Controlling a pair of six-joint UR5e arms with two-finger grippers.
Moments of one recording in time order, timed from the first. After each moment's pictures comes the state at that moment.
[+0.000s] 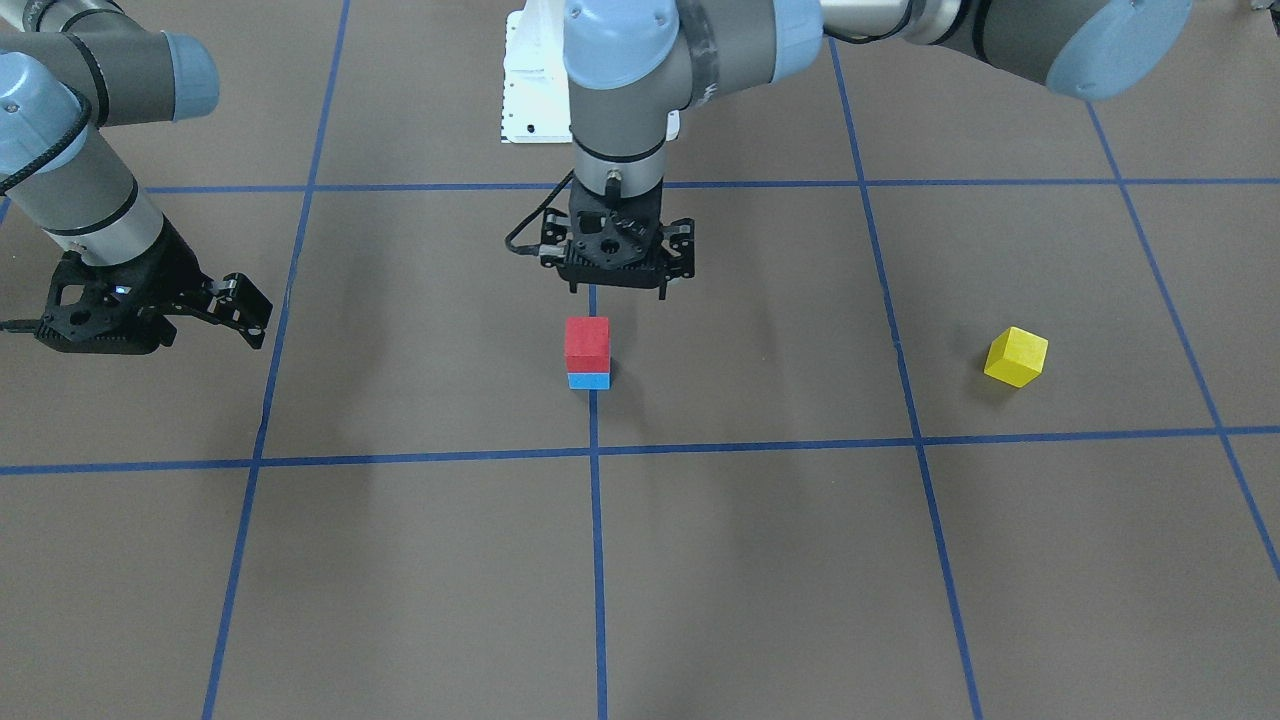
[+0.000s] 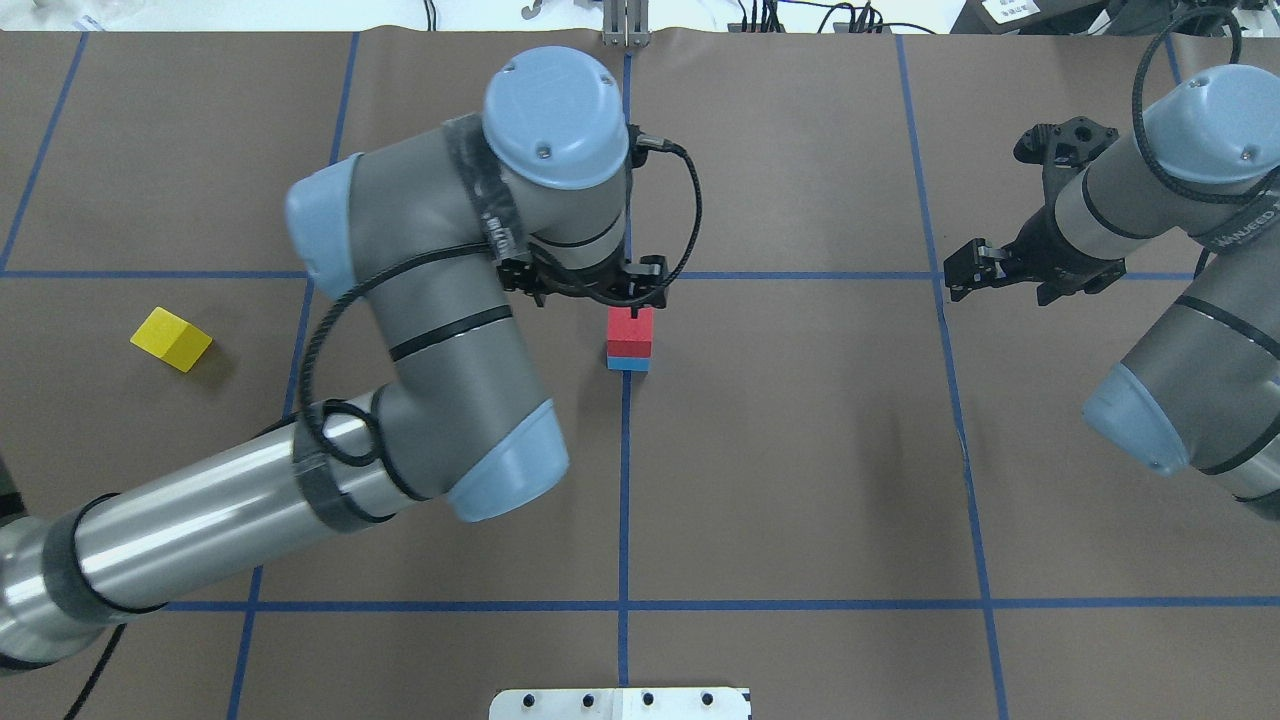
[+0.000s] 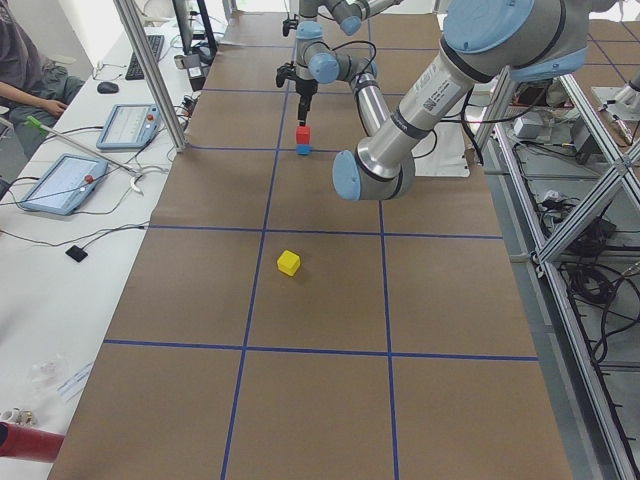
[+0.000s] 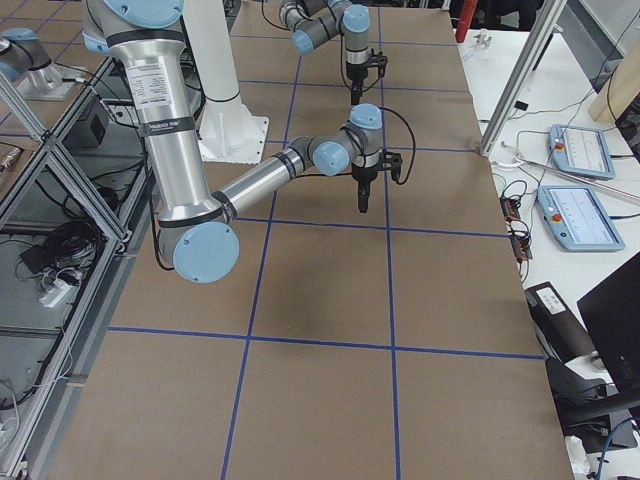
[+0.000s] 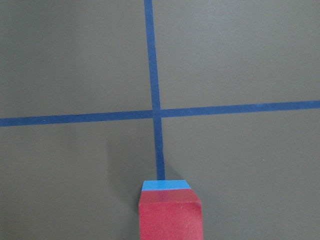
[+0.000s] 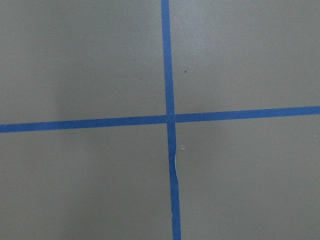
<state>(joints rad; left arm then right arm) -0.60 -2.43 -1.71 -1.34 -1.88 -0.99 0.90 -1.35 1.87 -1.49 2.07 0.94</state>
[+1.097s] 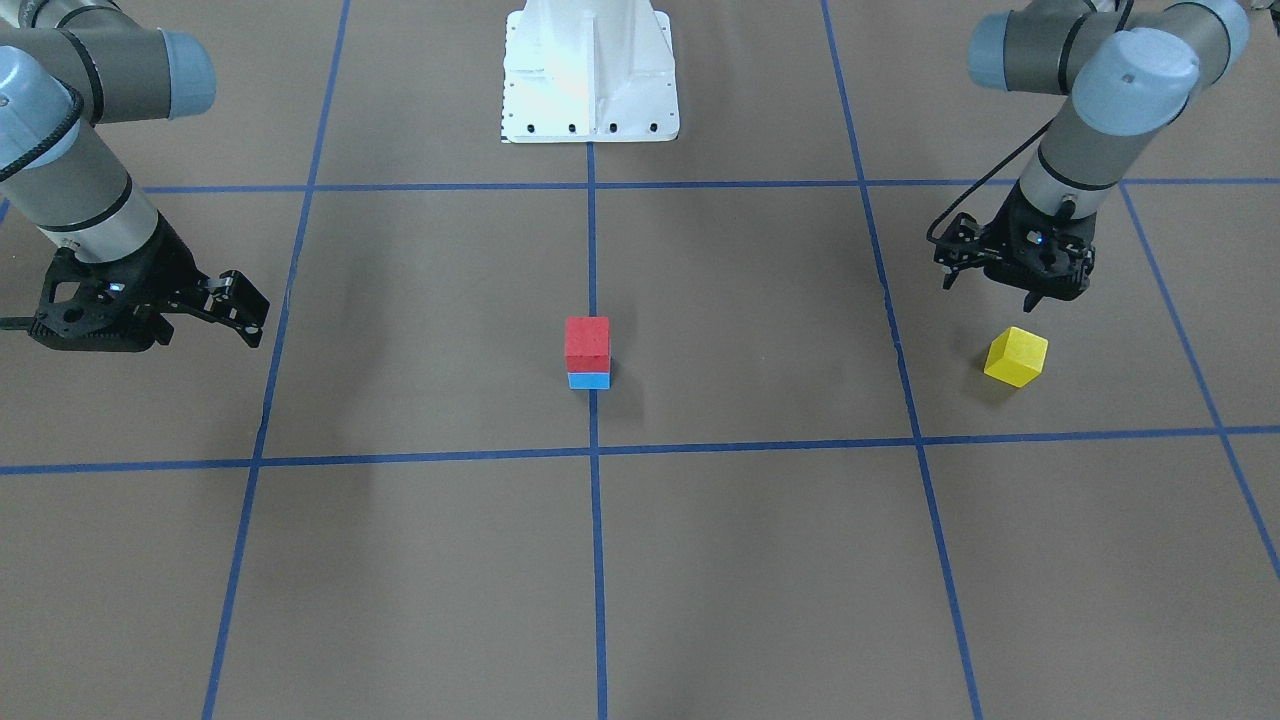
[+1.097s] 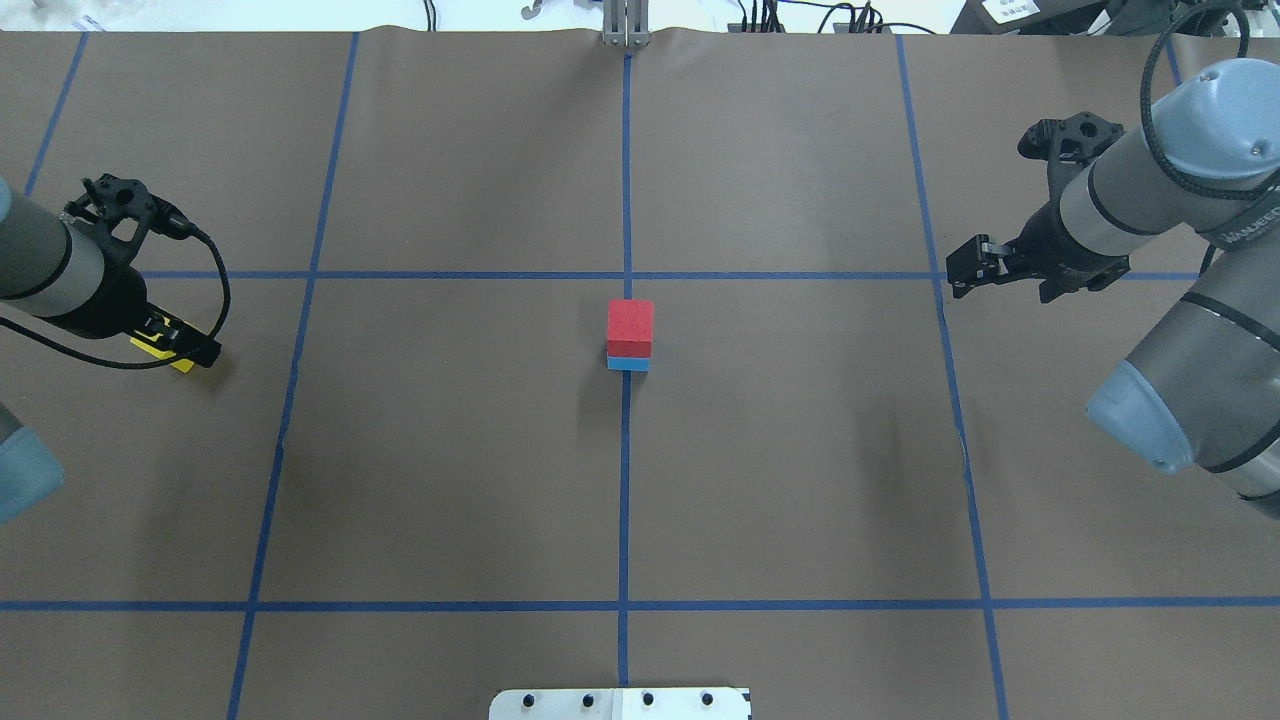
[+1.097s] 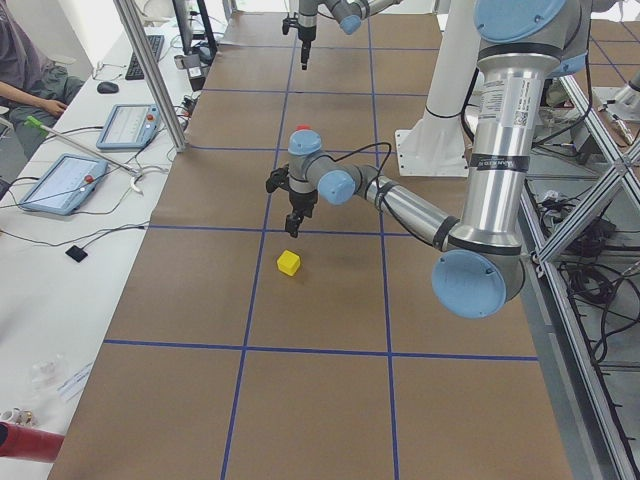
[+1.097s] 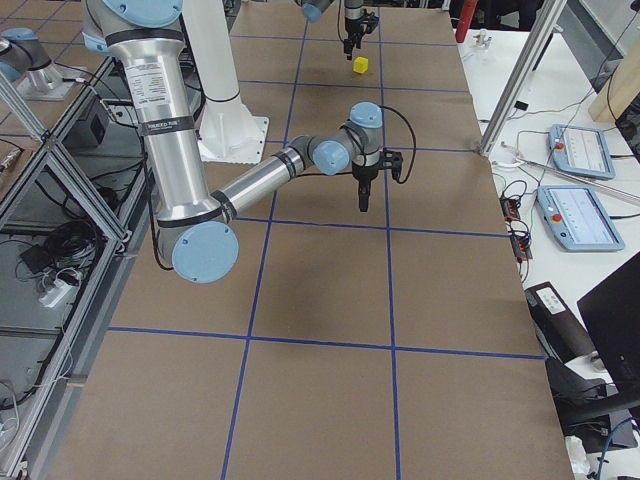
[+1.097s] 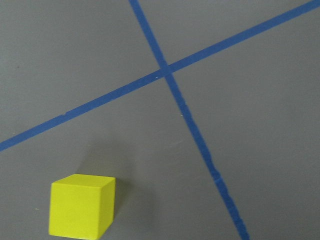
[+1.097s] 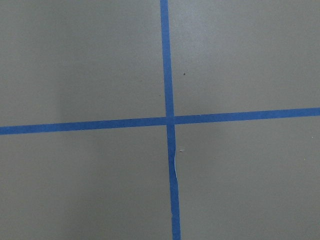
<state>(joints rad) -0.88 -1.65 -1.90 -1.74 -2.05 -0.43 0.90 -1.35 1.88 -1.49 2.07 0.94</state>
